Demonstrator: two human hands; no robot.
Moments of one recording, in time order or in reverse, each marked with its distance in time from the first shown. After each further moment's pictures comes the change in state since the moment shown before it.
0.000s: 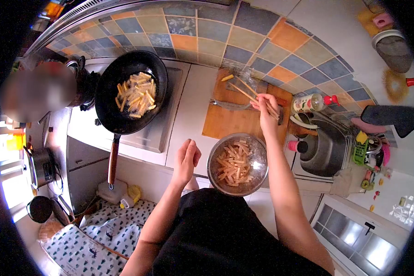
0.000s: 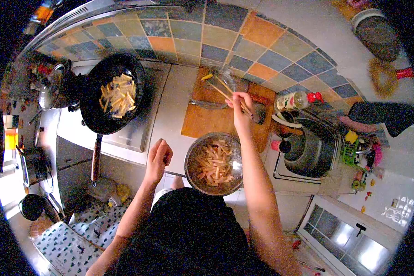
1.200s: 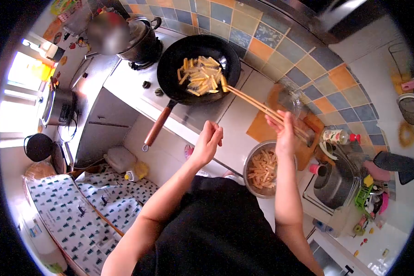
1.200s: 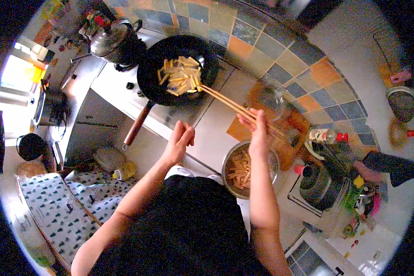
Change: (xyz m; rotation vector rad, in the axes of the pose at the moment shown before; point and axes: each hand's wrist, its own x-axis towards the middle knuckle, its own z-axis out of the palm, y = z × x) left_hand -0.051 0.012 -0.079 -0.049 0.213 0.189; right_hand -0.088 -0.106 0.119 0.436 -0.162 0.362
